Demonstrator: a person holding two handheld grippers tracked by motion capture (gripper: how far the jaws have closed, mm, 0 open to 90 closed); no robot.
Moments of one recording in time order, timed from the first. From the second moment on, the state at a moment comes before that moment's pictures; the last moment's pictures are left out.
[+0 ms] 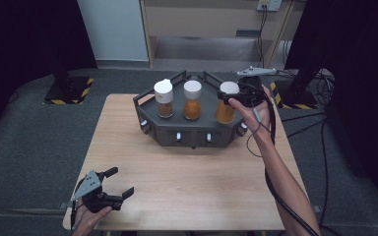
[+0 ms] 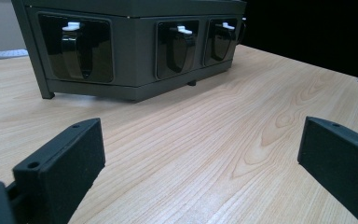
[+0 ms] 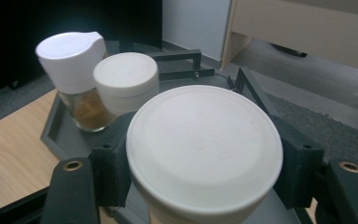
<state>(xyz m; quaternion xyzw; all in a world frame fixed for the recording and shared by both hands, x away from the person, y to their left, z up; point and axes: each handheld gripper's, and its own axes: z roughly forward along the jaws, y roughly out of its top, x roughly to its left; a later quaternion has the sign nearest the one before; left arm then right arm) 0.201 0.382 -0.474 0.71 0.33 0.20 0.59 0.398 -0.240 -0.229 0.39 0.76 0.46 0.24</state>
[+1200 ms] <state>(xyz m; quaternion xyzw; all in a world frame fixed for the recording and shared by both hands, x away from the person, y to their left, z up) 0.203 0.384 -0.475 0.71 0.33 0.19 0.59 0.449 -0.222 -0.262 0.42 0.75 0.45 0.23</state>
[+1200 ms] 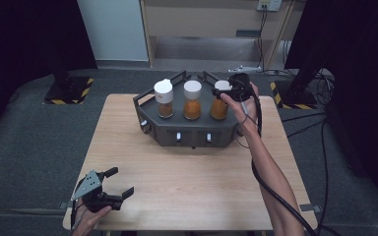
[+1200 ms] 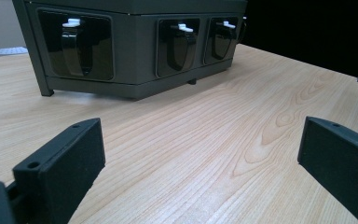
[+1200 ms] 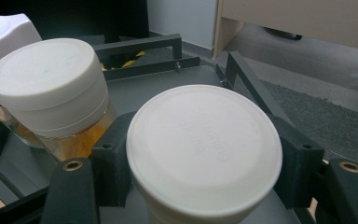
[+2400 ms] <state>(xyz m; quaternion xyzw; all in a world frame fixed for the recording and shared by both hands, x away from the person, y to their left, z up) 0.201 0.383 -0.474 0.71 0.33 0.20 0.59 0.412 -0.252 -0.254 0.38 0.73 0.52 0.24</state>
